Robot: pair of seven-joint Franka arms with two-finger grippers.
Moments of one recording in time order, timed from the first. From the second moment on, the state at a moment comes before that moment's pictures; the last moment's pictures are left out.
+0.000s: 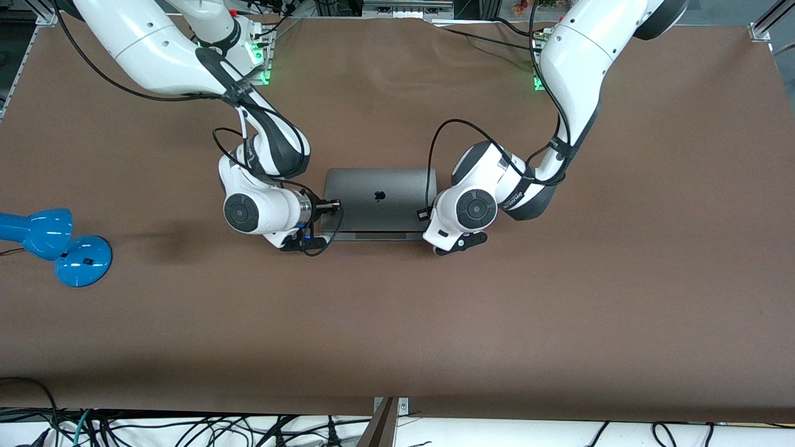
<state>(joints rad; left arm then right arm) -0.37 0.78 -0.28 -1.46 -0.13 1.99 -0.86 0.04 0.71 0.49 -1.71 0.12 2.14 0.31</state>
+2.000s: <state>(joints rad) -0.39 0.86 -0.25 -1.42 -0.13 2.08 -0.86 0.05 0.78 0.48 -1.68 0.12 2.22 0.29</state>
